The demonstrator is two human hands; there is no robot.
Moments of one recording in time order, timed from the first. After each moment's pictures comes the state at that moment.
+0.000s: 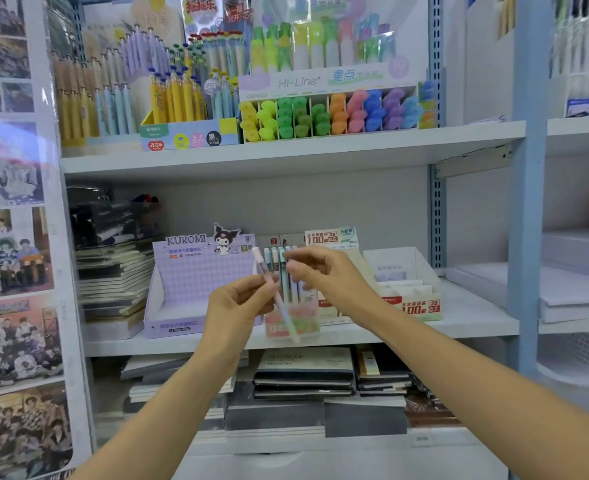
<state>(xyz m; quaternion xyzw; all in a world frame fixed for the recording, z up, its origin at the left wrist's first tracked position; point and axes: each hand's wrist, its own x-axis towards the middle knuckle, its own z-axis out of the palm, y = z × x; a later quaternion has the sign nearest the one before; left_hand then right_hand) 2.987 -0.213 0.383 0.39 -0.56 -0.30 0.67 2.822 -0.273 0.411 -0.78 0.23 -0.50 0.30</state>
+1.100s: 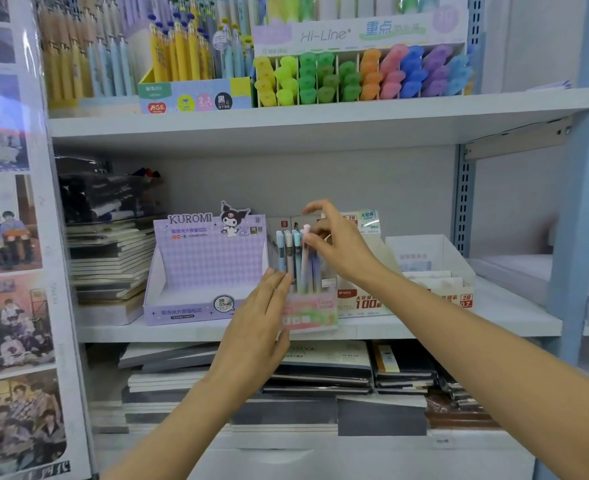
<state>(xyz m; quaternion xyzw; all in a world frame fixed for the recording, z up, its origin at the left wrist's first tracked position) 3.013 -0.253 0.325 0.50 -0.77 0.22 0.32 2.848 -0.340 0.423 -0.80 0.30 -0.51 0.09</state>
